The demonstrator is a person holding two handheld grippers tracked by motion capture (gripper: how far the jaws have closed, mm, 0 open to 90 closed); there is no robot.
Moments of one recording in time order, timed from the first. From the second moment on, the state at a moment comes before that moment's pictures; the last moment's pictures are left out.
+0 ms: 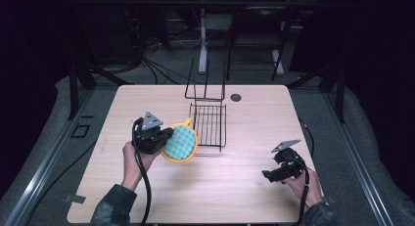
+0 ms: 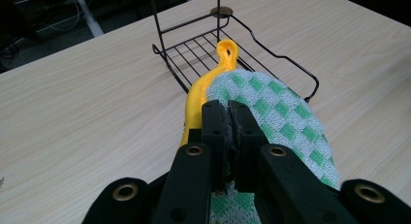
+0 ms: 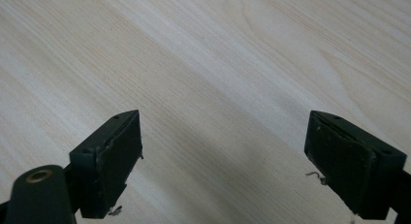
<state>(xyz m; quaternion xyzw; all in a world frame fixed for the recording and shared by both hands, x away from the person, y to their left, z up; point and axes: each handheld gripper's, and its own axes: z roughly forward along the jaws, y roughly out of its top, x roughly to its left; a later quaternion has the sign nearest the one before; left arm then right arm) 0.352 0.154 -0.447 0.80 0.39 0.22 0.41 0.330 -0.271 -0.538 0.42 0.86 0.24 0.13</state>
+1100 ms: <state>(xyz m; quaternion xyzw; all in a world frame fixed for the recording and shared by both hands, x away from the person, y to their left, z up) 0.381 0.117 -0.445 0.78 0.40 0.22 0.43 0.327 -0.269 -0.536 0.42 0.86 0.24 0.13</state>
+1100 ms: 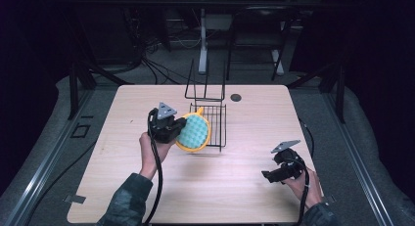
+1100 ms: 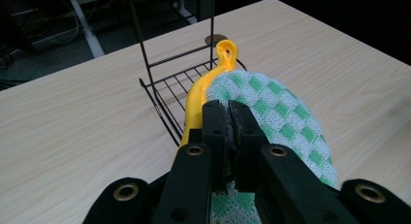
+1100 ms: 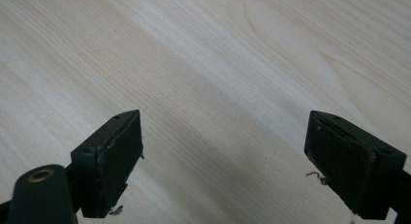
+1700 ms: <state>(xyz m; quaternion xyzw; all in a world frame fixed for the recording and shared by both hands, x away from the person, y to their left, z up) 0.402 0.104 -0.462 0.76 0.42 0.22 0.44 0.328 -0.270 -0.537 0.42 0.86 0.24 0.14</state>
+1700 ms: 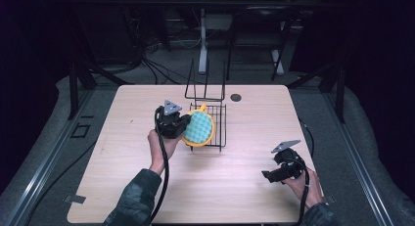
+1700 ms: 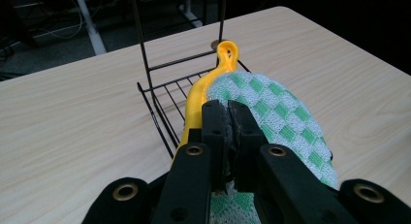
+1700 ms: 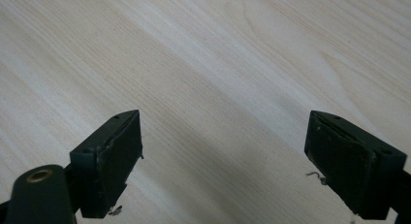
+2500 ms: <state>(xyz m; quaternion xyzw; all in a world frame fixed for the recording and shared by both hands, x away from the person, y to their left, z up) 0.426 0.091 -0.483 0.75 0.45 0.20 0.44 0.328 -0.271 -0.538 0.42 0.86 0.25 0.13</state>
